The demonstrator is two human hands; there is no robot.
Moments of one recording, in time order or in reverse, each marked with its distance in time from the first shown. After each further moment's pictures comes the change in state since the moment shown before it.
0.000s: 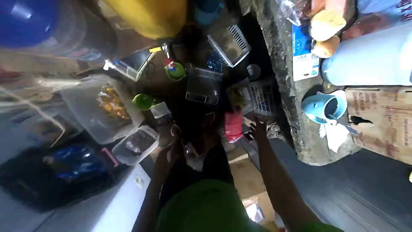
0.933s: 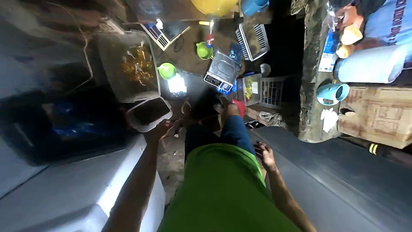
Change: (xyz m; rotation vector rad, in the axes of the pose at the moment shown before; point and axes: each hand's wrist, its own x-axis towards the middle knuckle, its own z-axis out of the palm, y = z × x) left_hand -0.012 -0.241 -0.091 -0.154 -0.149 -0.134; right_hand -0.314 0.115 -0.052 -0.355 -0.163 -0.037
